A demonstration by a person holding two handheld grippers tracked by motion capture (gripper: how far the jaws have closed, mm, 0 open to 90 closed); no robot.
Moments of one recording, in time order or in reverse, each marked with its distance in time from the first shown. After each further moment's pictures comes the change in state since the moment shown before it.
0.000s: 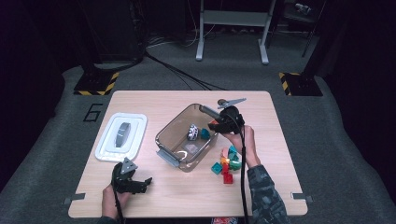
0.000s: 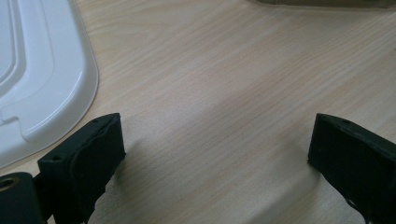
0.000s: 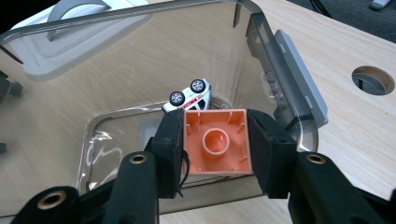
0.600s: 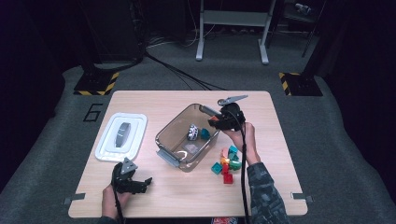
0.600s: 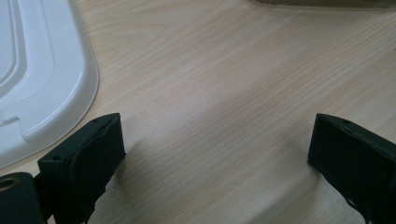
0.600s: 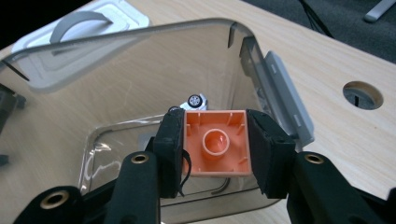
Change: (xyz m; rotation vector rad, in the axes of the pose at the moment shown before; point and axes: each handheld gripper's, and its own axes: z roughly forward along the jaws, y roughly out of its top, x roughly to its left) left arm 0.000 0.000 0.000 -0.001 0.001 0.001; right arm -0.002 0.009 -0.005 -0.035 -0.002 0.000
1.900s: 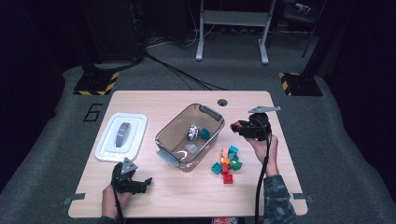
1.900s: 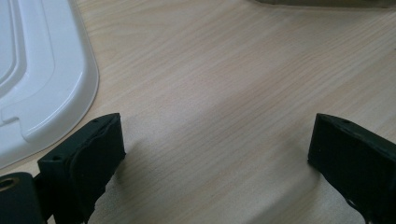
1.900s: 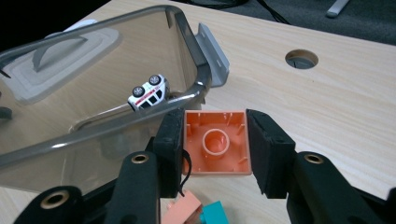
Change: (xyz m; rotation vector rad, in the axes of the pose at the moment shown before) left arm 0.000 0.000 0.000 0.000 0.000 0.001; right arm -0.036 -0.057 -0.052 -0.107 -0.055 0.150
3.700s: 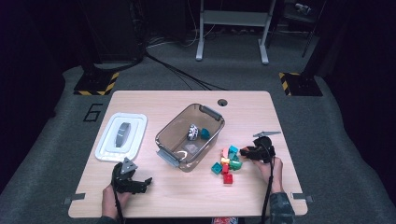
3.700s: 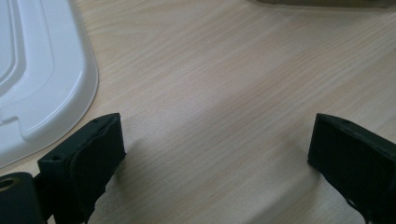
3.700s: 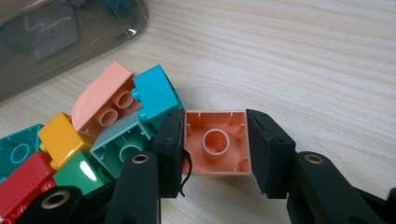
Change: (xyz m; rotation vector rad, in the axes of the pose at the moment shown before) left arm 0.001 0.000 0.000 0.001 0.000 0.003; right arm -0.035 -0.100 0.027 0.197 -0.062 0.111
